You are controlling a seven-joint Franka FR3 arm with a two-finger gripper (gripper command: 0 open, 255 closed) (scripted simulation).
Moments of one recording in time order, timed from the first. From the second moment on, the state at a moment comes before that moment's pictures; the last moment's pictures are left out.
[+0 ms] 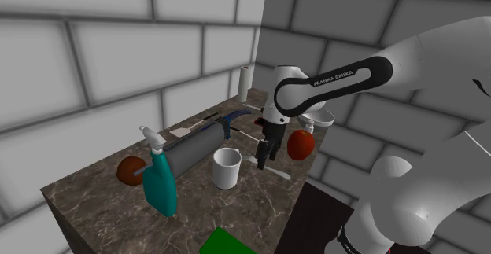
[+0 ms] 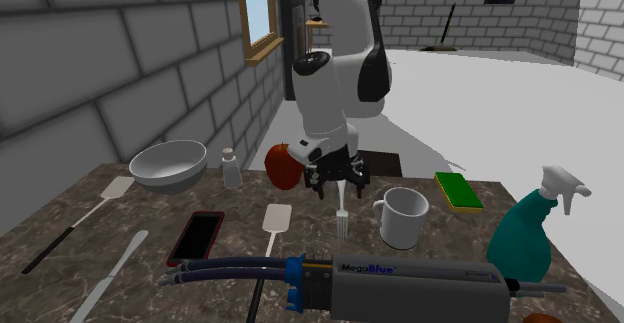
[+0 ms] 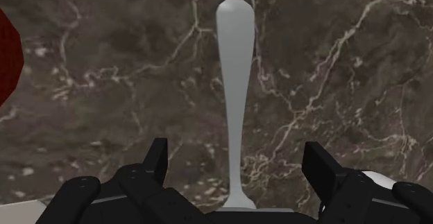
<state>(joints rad) 0.11 -0.46 -0.16 -2.67 0.15 2.09 -0.16</state>
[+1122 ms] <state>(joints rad) 0.11 -0.45 -0.16 -2.68 0.15 2.11 -0.16</state>
